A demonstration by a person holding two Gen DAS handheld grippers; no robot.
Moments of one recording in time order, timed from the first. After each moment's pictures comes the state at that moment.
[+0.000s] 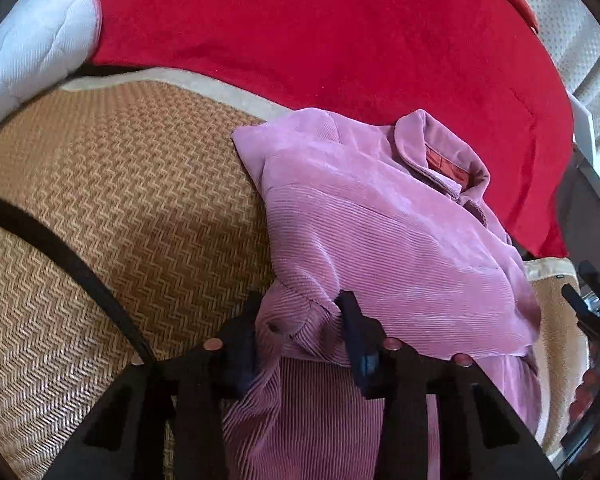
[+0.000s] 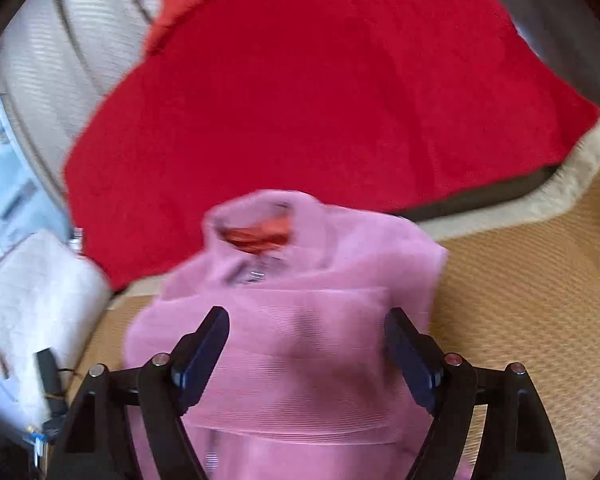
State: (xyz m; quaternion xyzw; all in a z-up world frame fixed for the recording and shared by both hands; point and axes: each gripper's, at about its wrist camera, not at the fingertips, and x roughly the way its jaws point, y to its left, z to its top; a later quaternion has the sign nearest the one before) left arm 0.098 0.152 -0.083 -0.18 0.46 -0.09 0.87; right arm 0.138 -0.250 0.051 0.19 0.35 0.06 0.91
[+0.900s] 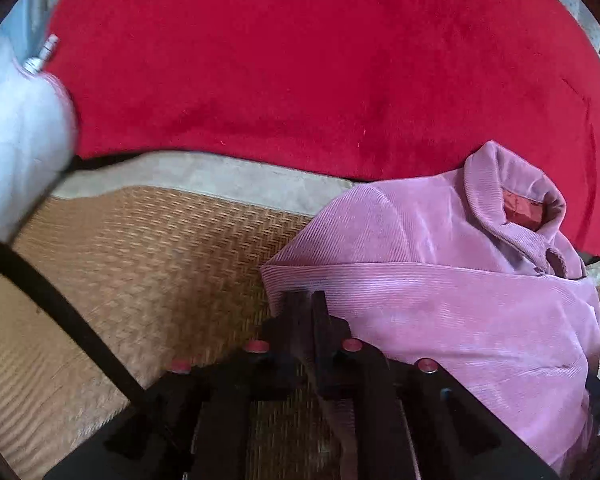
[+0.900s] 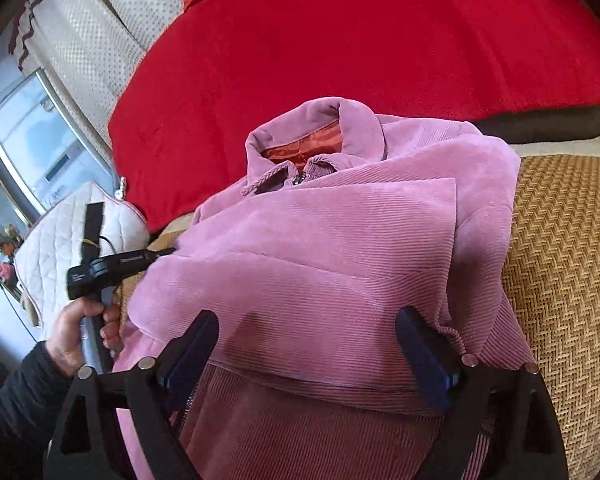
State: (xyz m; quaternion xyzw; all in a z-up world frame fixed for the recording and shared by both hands) left arm 0.160 0.158 -0.059 -0.06 0.44 -0.01 0.89; right arm 0.128 -0.244 -0.026 0.20 0.39 0.17 0.88
